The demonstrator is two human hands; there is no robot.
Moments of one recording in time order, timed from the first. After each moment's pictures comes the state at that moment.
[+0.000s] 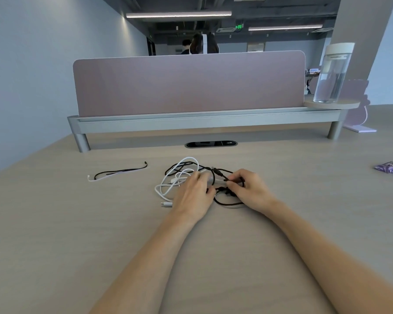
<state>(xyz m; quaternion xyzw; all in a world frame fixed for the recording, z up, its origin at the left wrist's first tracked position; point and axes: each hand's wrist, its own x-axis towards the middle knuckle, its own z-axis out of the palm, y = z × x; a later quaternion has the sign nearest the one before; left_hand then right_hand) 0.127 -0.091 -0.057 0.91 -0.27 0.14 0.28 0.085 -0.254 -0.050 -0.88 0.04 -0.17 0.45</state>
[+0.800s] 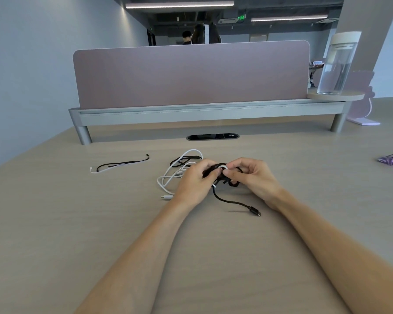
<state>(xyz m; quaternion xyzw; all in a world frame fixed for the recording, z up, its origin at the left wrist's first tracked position) 0.129 -0.087 -0.050 0.79 -0.30 0.06 0.54 0.068 -0.248 -0.035 -0.74 -0.07 -0.14 0.66</state>
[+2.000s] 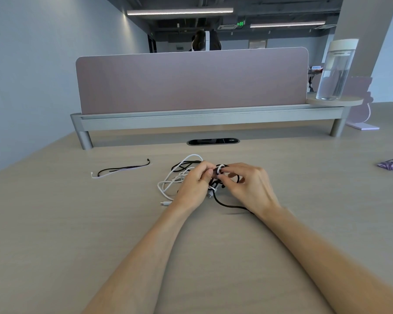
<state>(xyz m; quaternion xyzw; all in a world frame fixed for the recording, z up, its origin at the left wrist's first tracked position) 0.134 -0.086 -0.052 0.77 -0.31 0.06 0.55 0.074 -0.234 -0.047 -0.86 -0.08 -0.38 0.32</state>
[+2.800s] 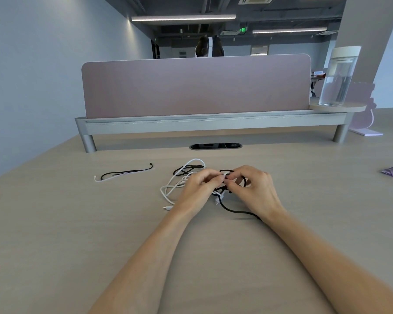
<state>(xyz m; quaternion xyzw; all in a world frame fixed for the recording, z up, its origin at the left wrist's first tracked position) 0.119 -0.082 -0.037 0.73 -0.28 -0.01 0.62 0.071 -0.238 -0.042 -0.85 -0.04 -0.34 0.39</state>
